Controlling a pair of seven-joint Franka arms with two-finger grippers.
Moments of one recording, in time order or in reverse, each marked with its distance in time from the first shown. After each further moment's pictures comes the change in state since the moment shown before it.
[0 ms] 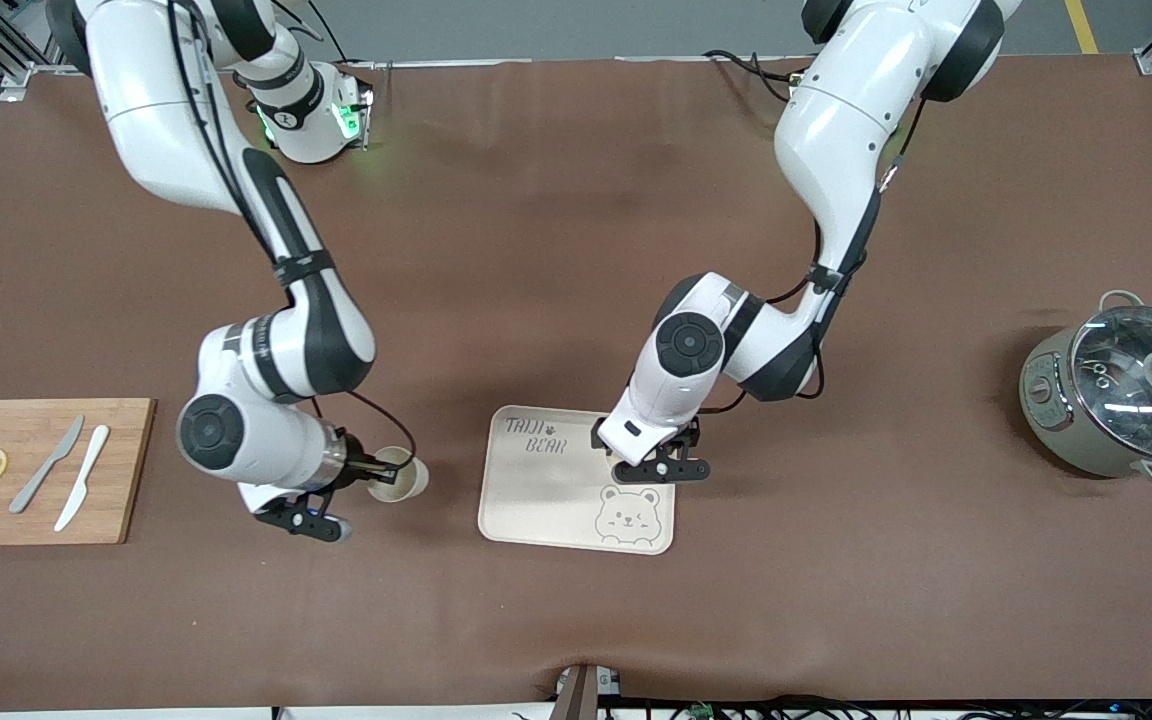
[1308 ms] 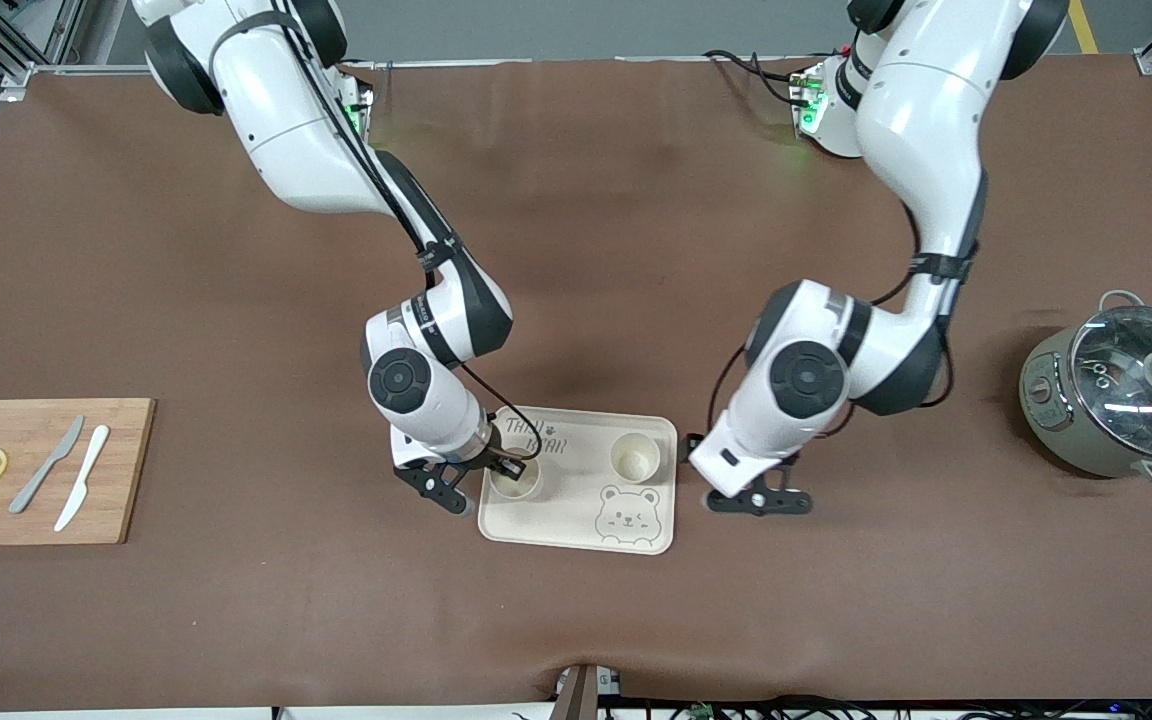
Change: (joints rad) left arm 0.181 -0.118 0.007 0.024 0.000 -0.238 0.264; right arm 0.212 0.144 -0.001 0.032 0.000 0.292 0.438
